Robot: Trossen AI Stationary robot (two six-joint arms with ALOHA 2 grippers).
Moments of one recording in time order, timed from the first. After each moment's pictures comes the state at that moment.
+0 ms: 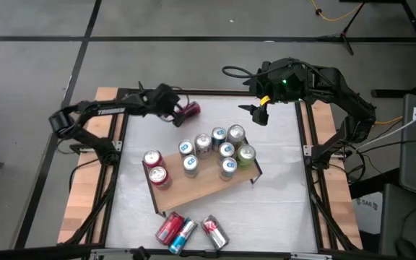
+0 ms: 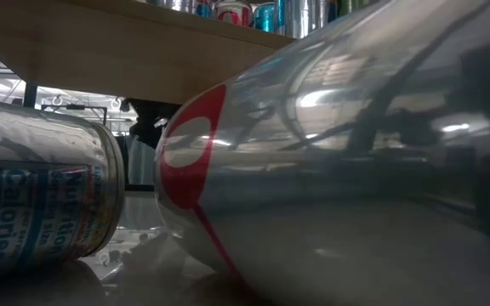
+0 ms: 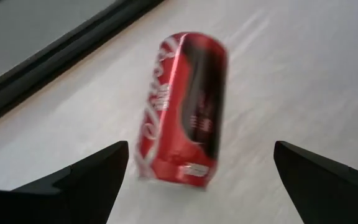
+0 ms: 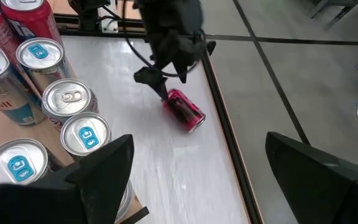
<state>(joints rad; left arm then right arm) 0.62 1.42 0.80 -0.25 -0.01 -0.20 -0.16 1.59 2.20 -1.27 0.16 -0.18</state>
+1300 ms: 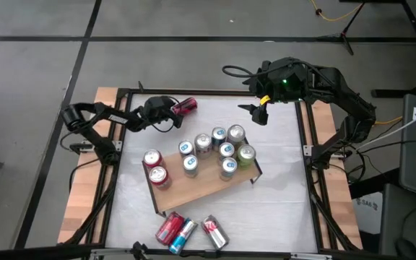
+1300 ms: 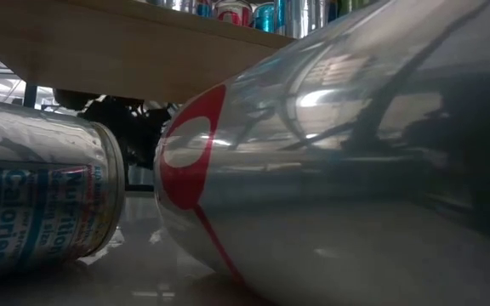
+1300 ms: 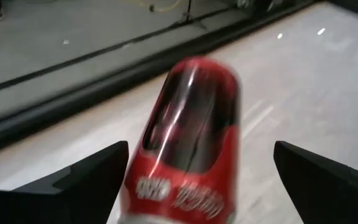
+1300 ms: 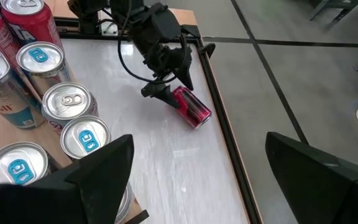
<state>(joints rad) 0.66 1.58 0.42 0.69 -0.10 -0.20 -0.16 1.59 2.20 -1.25 0.17 -0.18</state>
